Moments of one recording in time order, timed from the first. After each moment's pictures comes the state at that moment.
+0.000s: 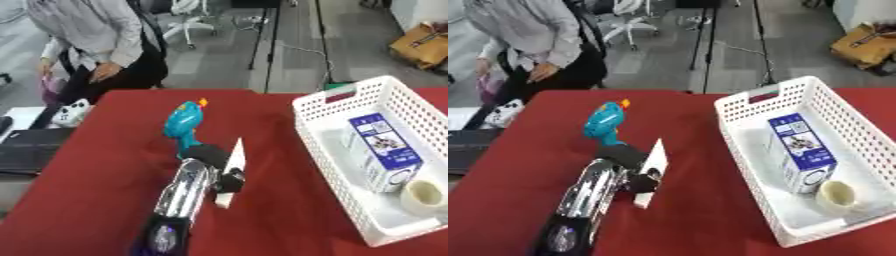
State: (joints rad) left arm -0.55 -0.16 -0.05 -1.50 -1.86 0.07 -0.90; right arm -0.29 -0.42 -0.49 -1.99 0.75 -0.20 -0.90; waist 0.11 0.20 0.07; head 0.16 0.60
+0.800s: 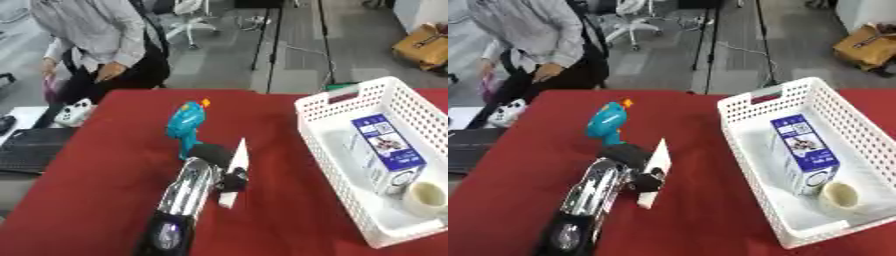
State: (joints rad) left arm -0.56 -0.16 -0.05 -1.49 -1.86 0.06 -0.90; right arm -0.30 -0.42 -0.50 -1.99 0.75 -0.20 -0.90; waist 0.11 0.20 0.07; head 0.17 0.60
